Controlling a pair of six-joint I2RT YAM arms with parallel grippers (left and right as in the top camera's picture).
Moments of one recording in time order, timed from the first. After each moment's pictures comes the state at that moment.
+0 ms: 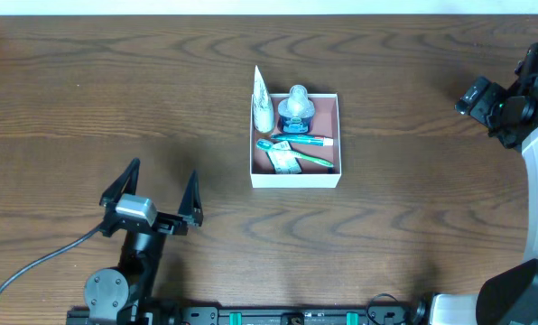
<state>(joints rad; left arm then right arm) -0.12 0.12 0.23 0.08 0.13 -0.10 -0.27 1.56 1.42 -0.91 0.03 0.38</state>
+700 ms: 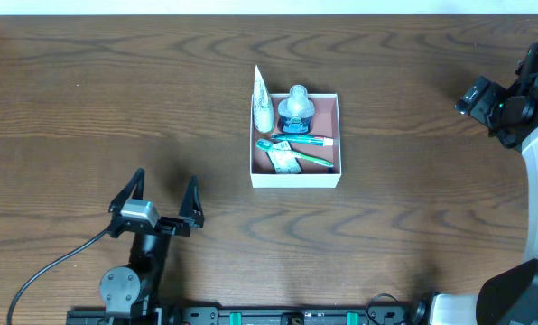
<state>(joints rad) -0.06 0.01 0.04 0.12 0.13 -0.18 -0.27 1.56 1.42 -0.91 0.03 0.38</state>
